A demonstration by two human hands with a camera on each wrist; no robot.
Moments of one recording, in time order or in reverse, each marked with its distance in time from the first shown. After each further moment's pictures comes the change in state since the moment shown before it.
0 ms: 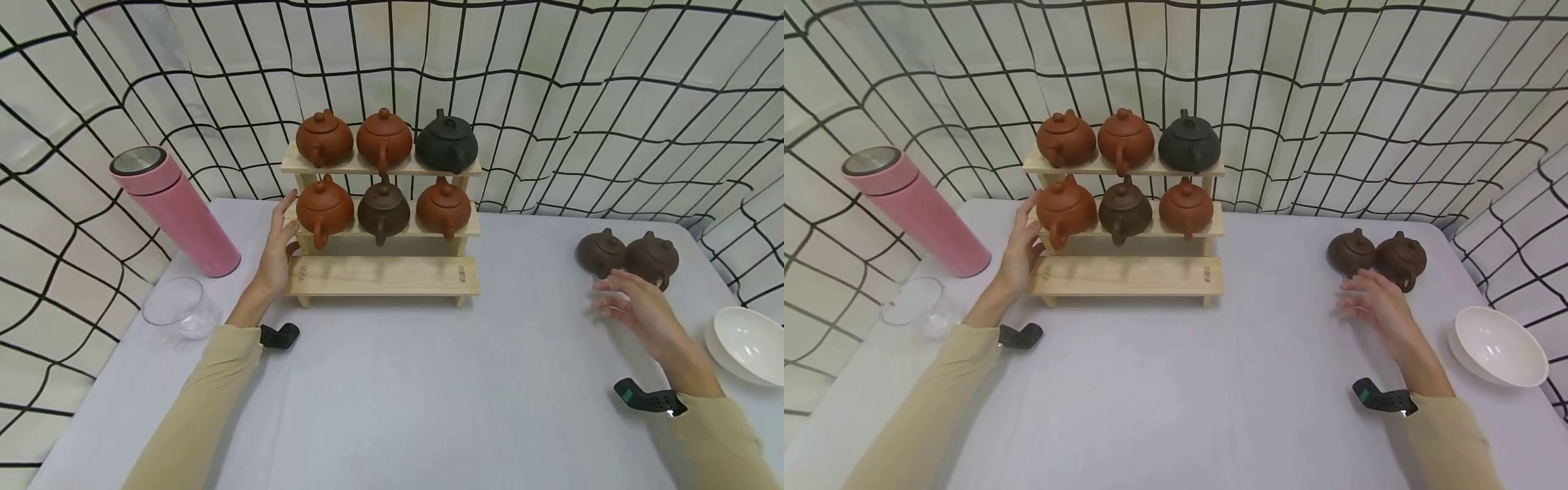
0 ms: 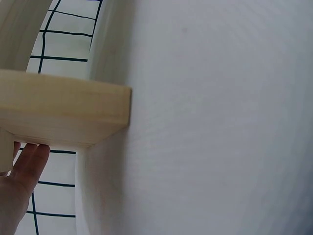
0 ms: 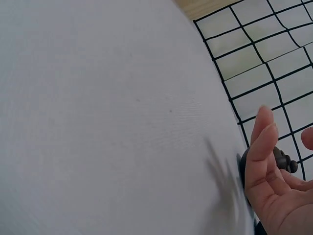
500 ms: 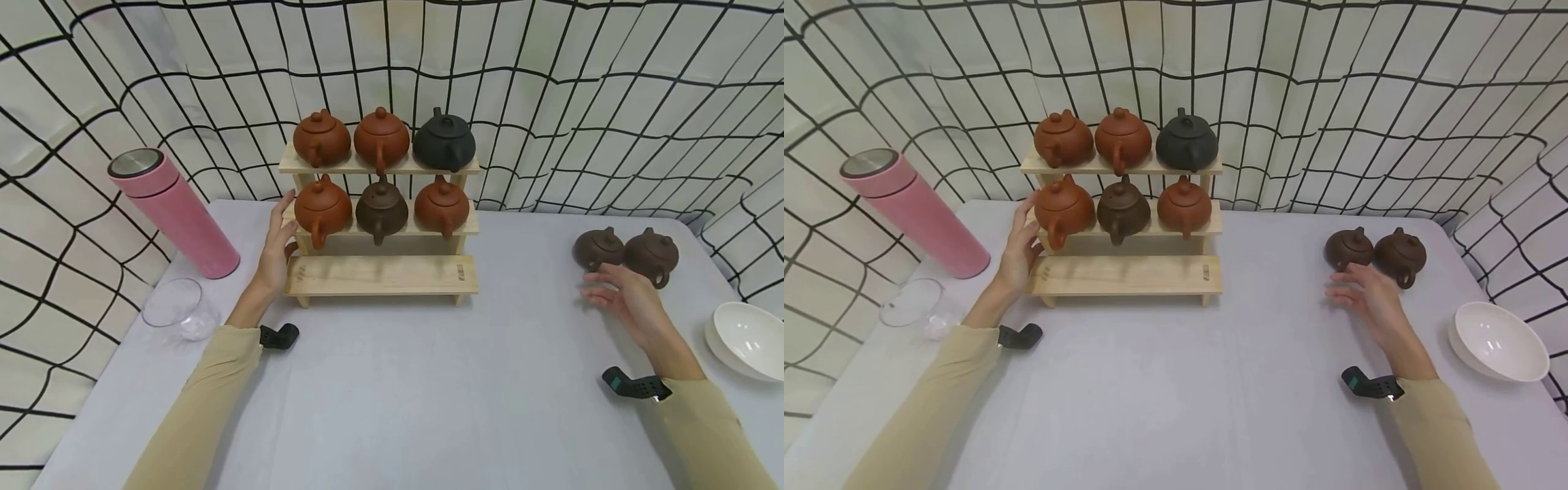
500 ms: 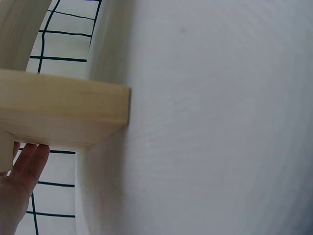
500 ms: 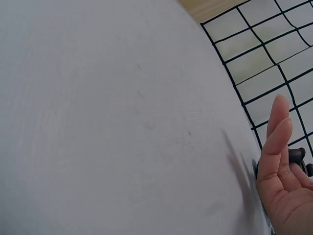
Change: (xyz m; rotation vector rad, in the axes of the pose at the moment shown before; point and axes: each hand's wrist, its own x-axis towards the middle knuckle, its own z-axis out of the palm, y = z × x) left_hand 0.000 0.001 0.001 0.008 0.000 -0.007; right_hand 0.014 0.005 0.007 0.147 0.027 -0.009
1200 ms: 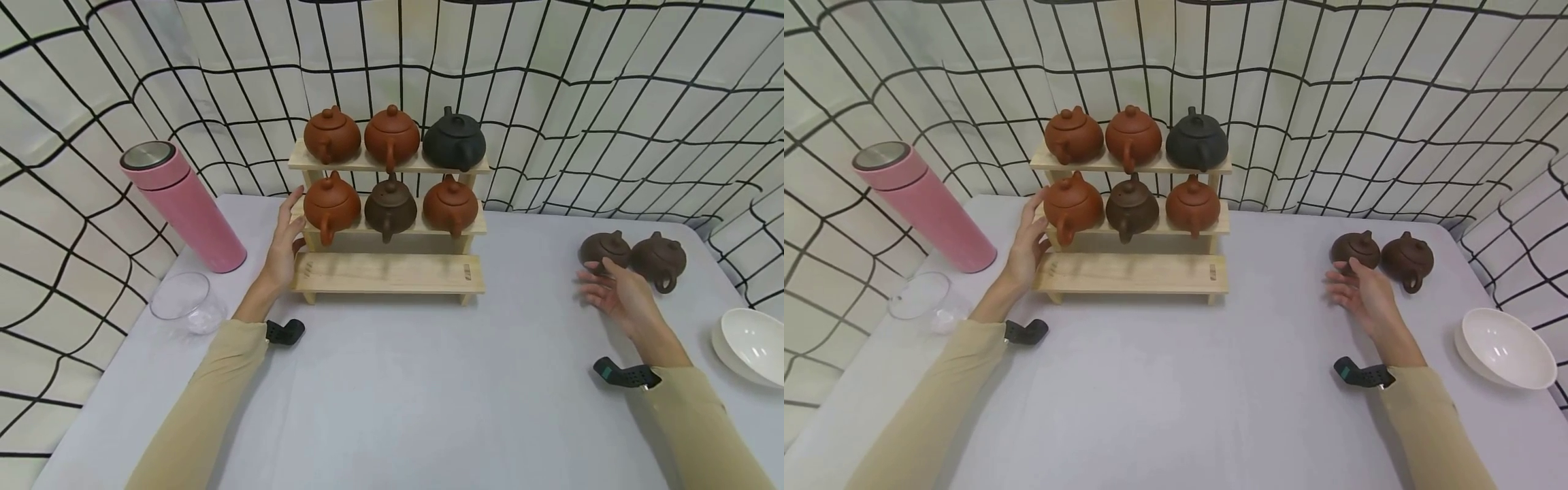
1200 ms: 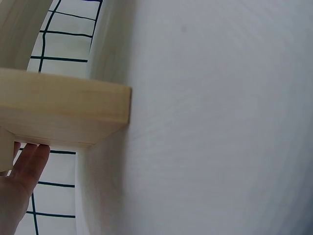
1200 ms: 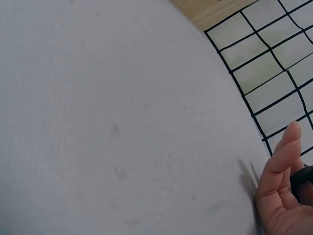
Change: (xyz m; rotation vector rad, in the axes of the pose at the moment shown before) left_hand 0.000 -0.002 -0.002 -0.011 -0.006 0.002; right_hand 0.018 -0.004 0.015 0.135 0.079 0.144
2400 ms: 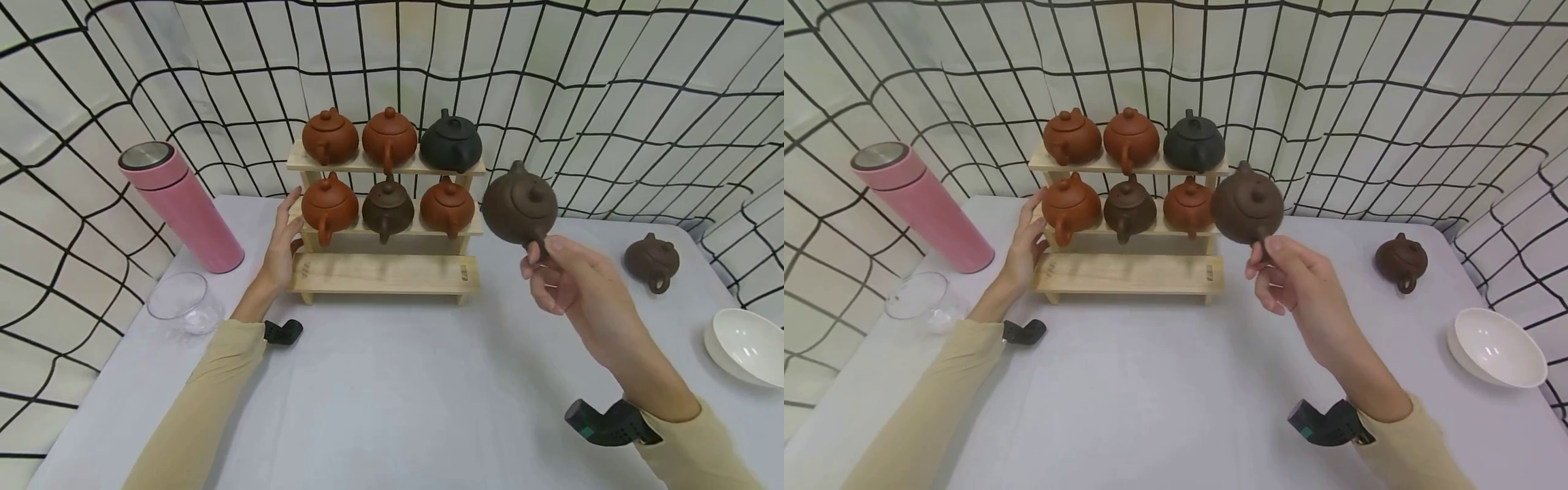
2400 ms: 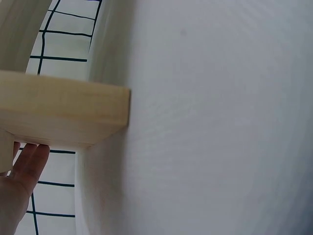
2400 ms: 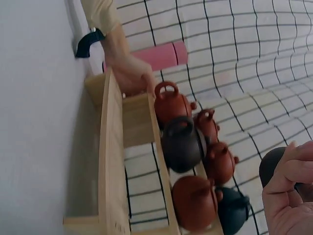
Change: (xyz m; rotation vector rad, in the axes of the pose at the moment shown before) left_hand 0.000 0.001 0.001 0.021 0.003 -0.001; right_hand -0.113 -0.040 0.154 -0.249 -0.374 -0.462
